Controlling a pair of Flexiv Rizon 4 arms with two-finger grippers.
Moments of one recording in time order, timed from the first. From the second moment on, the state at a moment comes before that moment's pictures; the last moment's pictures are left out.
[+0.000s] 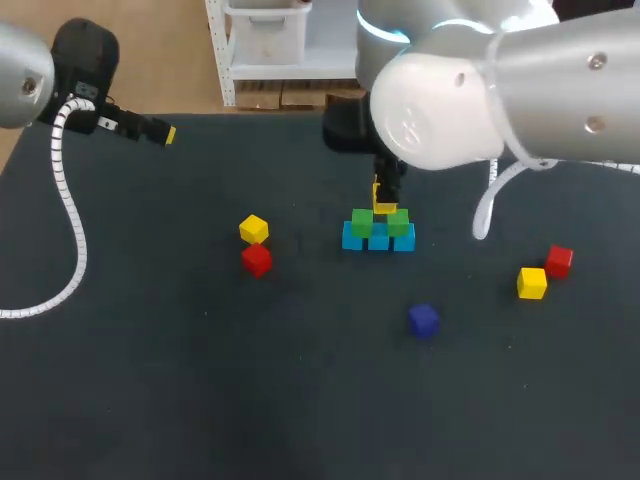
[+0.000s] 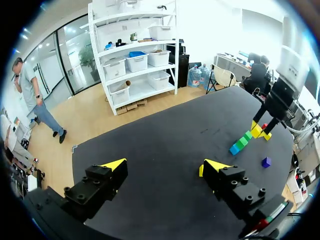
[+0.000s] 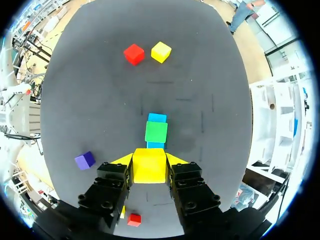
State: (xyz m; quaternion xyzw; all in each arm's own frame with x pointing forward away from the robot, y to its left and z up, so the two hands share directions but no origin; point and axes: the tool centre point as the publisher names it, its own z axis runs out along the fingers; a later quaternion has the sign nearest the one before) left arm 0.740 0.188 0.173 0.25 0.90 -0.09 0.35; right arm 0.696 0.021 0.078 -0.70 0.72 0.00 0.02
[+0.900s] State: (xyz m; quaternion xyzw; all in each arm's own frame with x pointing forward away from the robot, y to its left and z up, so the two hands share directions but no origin) left arm 0.740 0.188 0.173 0.25 0.90 -0.09 0.35; right arm 0.706 0.023 0.048 -0.70 0.72 0.01 -0.02
